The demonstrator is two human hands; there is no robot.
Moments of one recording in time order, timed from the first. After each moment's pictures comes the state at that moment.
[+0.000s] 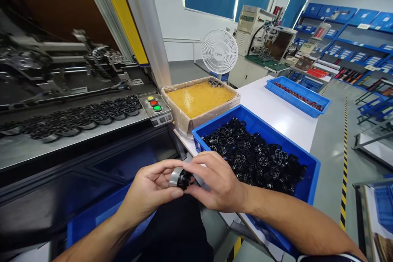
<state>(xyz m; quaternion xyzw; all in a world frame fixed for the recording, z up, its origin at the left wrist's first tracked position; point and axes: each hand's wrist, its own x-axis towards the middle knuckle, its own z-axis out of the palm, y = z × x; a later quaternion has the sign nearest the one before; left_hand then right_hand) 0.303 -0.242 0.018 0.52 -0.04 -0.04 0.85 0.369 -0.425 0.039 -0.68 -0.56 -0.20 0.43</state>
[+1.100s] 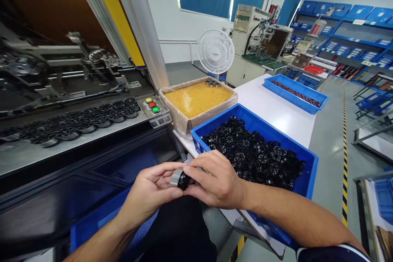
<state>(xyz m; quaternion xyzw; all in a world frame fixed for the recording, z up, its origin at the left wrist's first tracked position) 0.299 -0.240 0.015 0.53 0.01 -0.06 0.85 0.369 -0.428 0.039 -0.67 -0.59 -0.26 0.37</state>
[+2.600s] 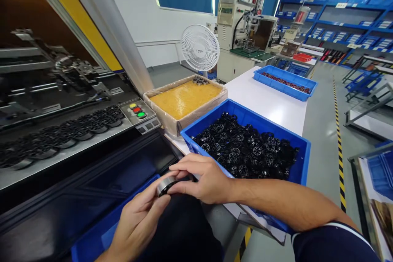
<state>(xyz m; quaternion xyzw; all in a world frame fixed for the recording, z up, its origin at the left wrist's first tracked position) 0.271 -0.248 -0.002 0.73 -0.10 0.06 0.68 0.363 -0.416 0.016 -0.66 -0.47 -0.04 0.59</state>
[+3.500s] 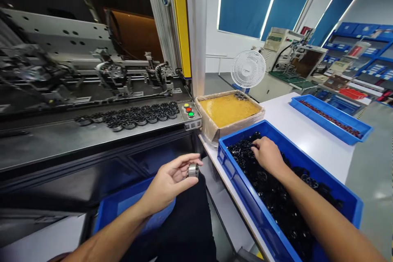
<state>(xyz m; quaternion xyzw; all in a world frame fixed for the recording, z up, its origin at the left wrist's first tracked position) 0.293 -0.200 0.009 0.66 -0.02 0.08 0.75 0.476 -0.452 0.035 -0.97 -0.21 -0.01 0.10</state>
